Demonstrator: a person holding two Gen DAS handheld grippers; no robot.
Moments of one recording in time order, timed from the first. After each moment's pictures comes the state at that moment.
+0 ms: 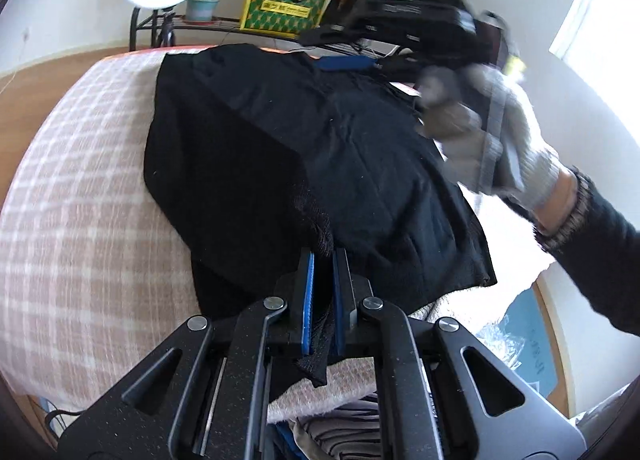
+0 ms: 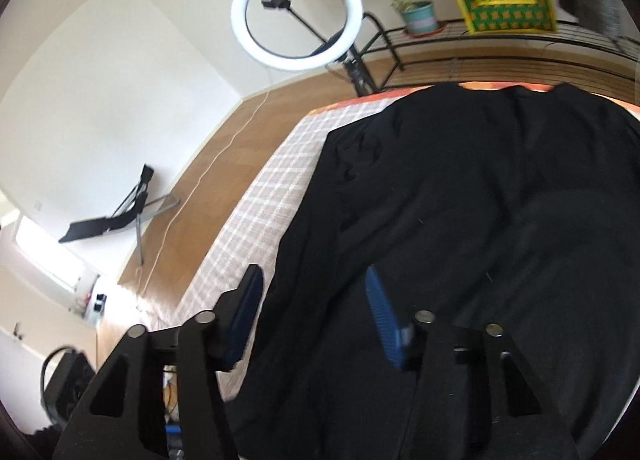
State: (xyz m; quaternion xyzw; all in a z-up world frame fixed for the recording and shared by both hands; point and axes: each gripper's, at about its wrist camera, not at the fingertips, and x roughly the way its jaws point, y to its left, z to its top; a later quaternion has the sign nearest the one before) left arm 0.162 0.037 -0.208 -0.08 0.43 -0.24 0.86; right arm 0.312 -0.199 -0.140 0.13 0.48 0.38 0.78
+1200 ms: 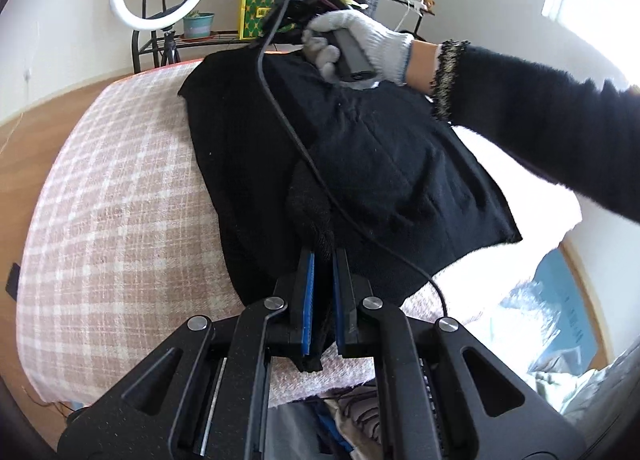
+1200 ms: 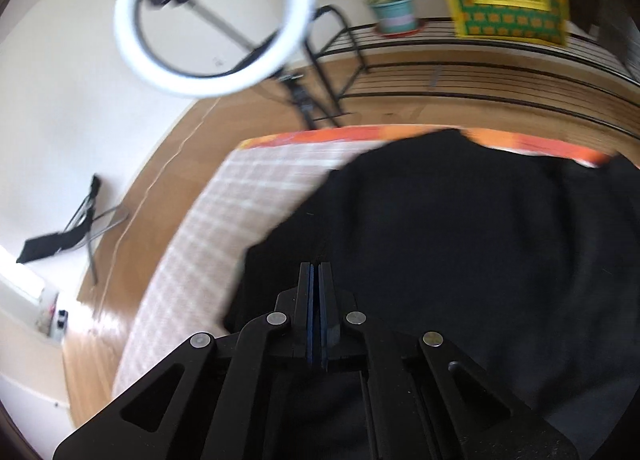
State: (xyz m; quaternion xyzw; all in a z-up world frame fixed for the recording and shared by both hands) left arm 0.133 0.037 -0.221 0.00 0.42 -0.23 0.88; right arm 0.465 -0.173 -0.195 0.11 0.50 0.29 0.81
